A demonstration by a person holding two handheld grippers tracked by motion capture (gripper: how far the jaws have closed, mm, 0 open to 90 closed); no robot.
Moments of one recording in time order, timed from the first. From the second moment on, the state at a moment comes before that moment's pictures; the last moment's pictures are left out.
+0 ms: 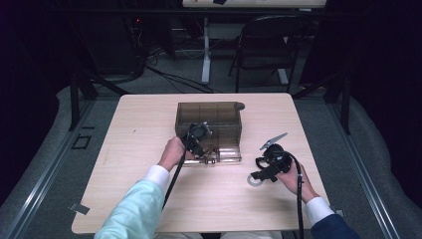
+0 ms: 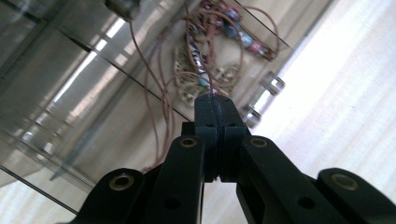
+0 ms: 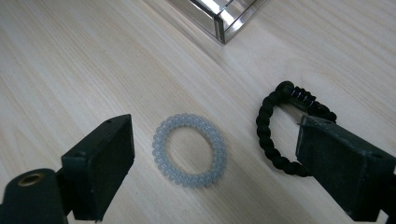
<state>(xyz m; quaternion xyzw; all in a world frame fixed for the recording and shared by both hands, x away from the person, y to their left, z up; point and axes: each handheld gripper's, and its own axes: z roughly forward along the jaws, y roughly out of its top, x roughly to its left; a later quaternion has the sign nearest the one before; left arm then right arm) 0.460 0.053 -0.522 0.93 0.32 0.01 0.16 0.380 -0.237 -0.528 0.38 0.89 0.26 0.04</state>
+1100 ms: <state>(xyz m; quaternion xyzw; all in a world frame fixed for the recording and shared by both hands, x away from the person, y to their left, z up) 0.450 0.080 -0.503 0.91 0.36 0.06 0.22 0.380 -0.238 -0.526 0.38 0.89 0.26 0.04</state>
